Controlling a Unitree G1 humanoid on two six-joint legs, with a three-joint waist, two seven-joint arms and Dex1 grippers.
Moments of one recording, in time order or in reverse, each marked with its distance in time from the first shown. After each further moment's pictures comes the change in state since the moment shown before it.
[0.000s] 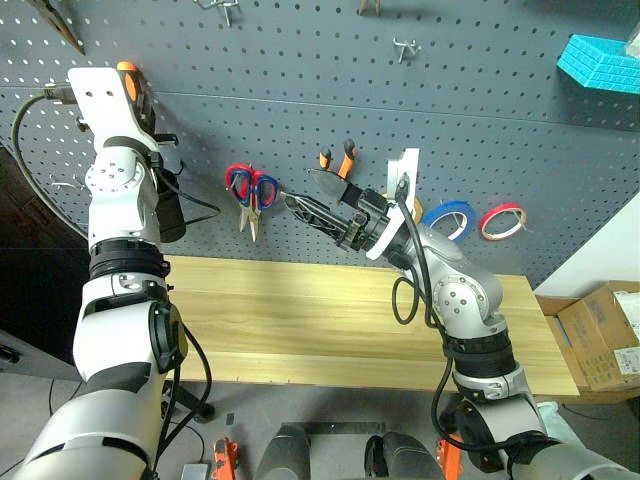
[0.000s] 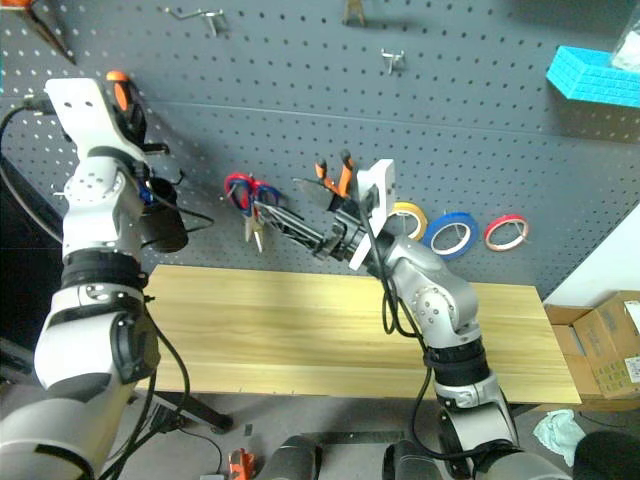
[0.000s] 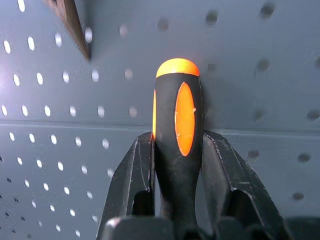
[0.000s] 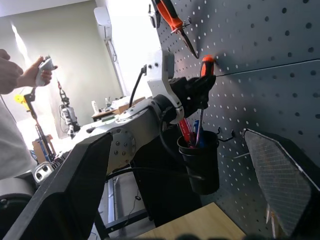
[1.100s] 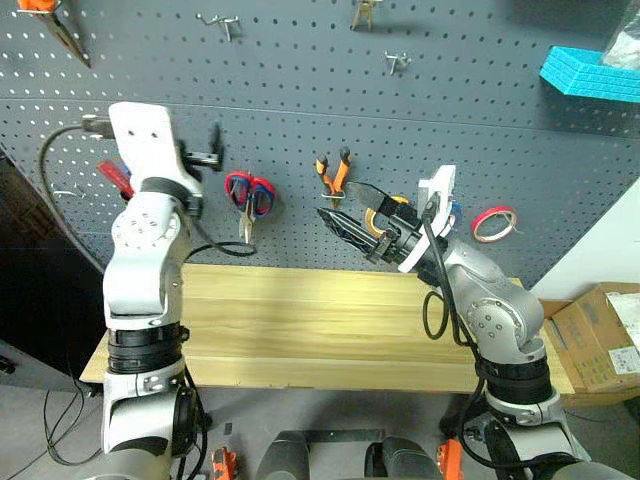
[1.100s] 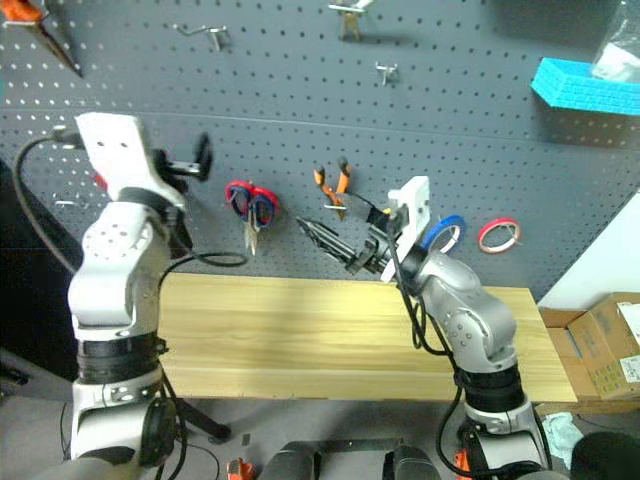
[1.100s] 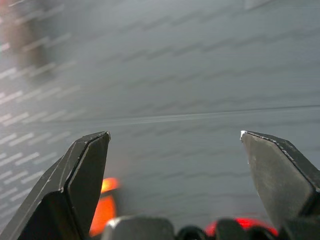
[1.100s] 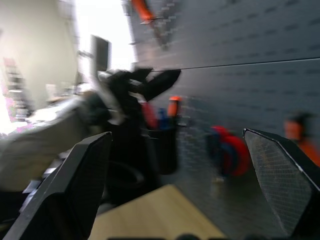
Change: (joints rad) left arm 0.442 -0.144 -0.134 -1.073 -0.119 0.525 0.035; right arm 0.137 -0.133 -0.016 -0.208 -0.056 0.025 -0.110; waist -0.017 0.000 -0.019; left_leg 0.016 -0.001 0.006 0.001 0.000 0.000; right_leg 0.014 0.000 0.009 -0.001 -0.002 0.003
